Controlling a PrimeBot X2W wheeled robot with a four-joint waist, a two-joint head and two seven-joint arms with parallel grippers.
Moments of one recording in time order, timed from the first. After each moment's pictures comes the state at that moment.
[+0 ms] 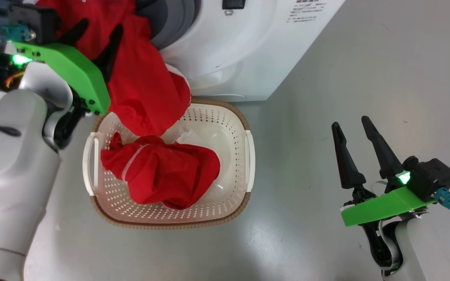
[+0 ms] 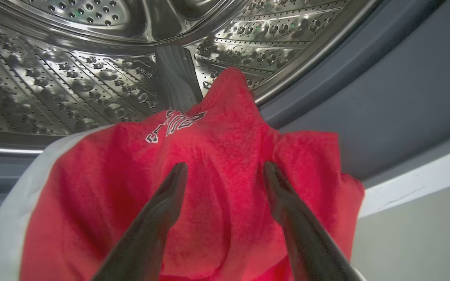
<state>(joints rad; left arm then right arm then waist) -1.10 0.28 -0.47 0.79 -0.63 -0.13 0.08 -0.26 -0.05 0.08 0.20 0.38 0.13 -0.26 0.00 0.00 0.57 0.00</state>
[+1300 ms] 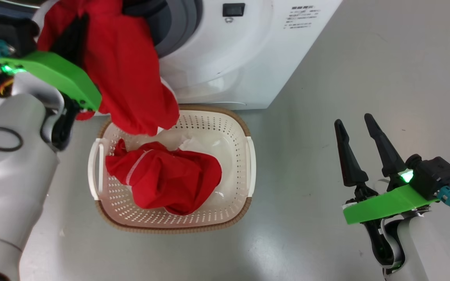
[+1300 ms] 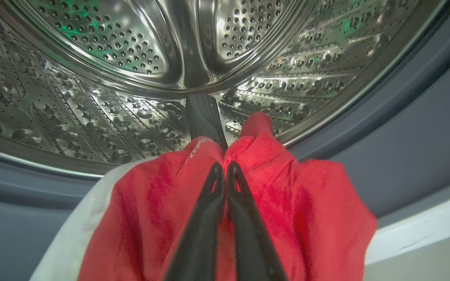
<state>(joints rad) -1.19 0.28 -0.67 1.03 -0.82 -0.12 -0.25 -0.27 -0.05 0.07 0.20 0.38 0.13 -0.26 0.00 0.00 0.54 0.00</state>
